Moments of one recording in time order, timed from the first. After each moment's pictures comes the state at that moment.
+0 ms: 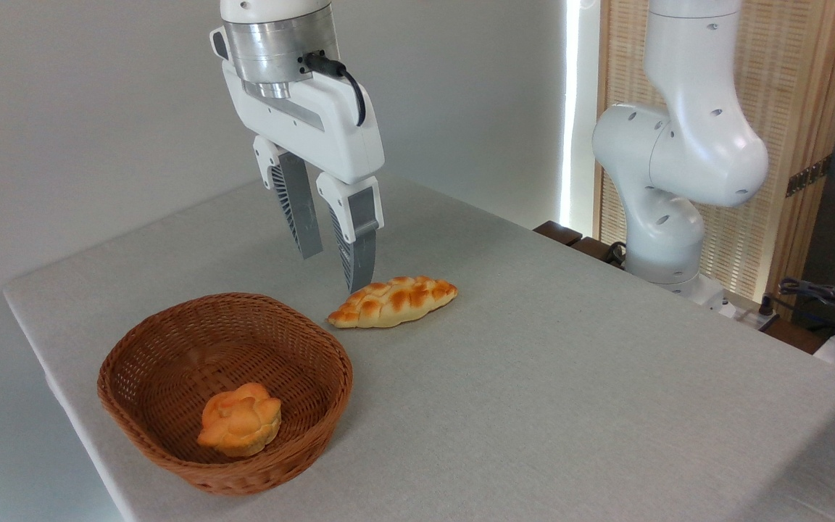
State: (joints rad) arm -0.03 -0.04 -0.02 -1.69 -0.04 1.65 0.75
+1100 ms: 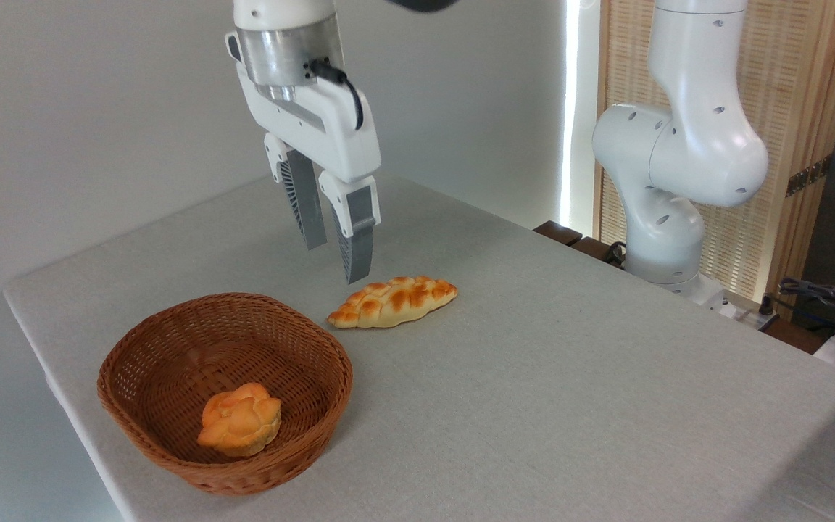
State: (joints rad) arm -0.04 -0.14 -0.09 -1.86 -0.07 1.75 0.75
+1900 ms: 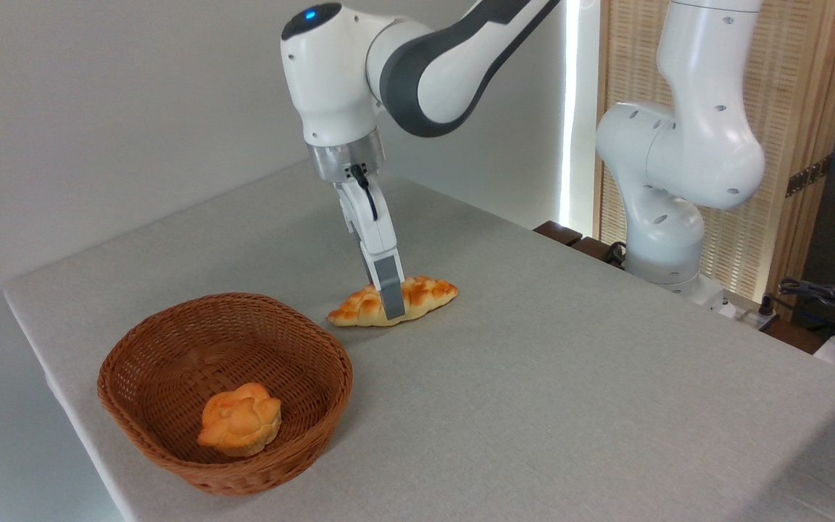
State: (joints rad) arm -0.14 -0.23 -0.21 -2.34 -0.09 2.03 0.86
